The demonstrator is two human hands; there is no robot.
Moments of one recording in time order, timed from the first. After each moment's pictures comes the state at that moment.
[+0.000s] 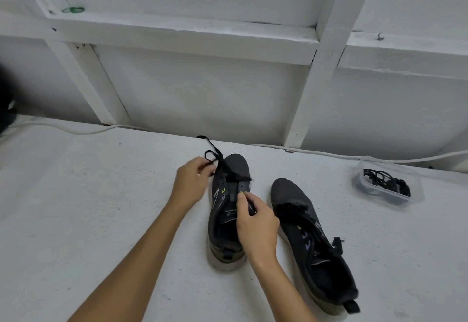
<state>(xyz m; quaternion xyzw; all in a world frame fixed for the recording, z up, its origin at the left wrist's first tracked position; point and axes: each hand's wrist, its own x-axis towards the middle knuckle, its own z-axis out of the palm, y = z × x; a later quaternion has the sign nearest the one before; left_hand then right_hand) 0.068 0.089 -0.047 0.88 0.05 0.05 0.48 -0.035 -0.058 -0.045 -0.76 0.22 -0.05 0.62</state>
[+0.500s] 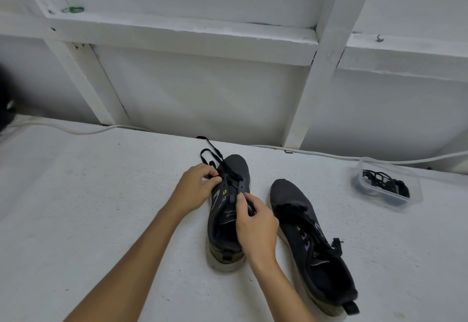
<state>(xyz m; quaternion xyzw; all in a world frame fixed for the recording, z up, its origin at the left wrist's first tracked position) 0.060 0.093 -0.050 0.91 -0.07 0.00 0.41 -0.033 -0.057 -0.048 -0.77 0.22 -0.05 0.60</state>
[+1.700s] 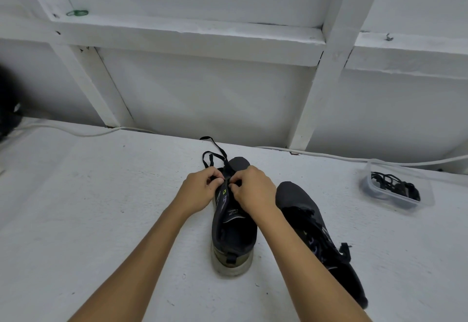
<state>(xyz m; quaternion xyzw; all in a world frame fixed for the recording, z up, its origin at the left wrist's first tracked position) 0.065 0.099 -0.051 0.91 -0.06 -0.06 0.40 0.051 -0.061 -0.023 -0.97 0.01 0.03 0.25</state>
